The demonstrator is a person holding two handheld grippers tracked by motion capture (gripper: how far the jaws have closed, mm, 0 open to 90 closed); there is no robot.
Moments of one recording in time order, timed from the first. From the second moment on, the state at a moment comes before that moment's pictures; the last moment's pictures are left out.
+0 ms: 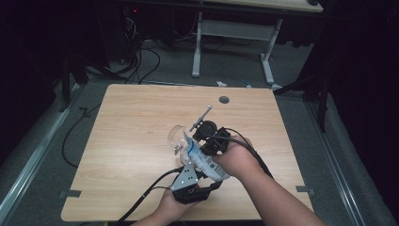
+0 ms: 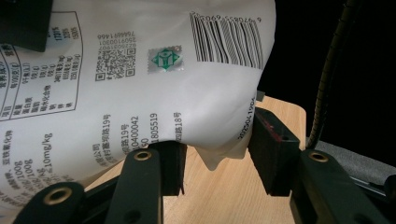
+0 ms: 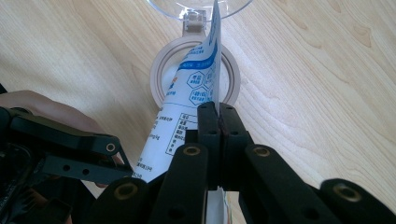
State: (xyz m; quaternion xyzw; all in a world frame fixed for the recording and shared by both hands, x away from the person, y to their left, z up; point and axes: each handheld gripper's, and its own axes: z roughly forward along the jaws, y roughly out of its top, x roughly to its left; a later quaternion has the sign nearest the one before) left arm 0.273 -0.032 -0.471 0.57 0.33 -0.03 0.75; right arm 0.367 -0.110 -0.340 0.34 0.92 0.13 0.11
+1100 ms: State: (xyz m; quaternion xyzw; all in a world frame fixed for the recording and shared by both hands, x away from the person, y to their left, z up) left arm 0.274 -0.031 -0.469 0.57 0.33 -0.04 0.75; right arm 0.369 -0.108 -0.340 0.34 0.93 0.13 0.11
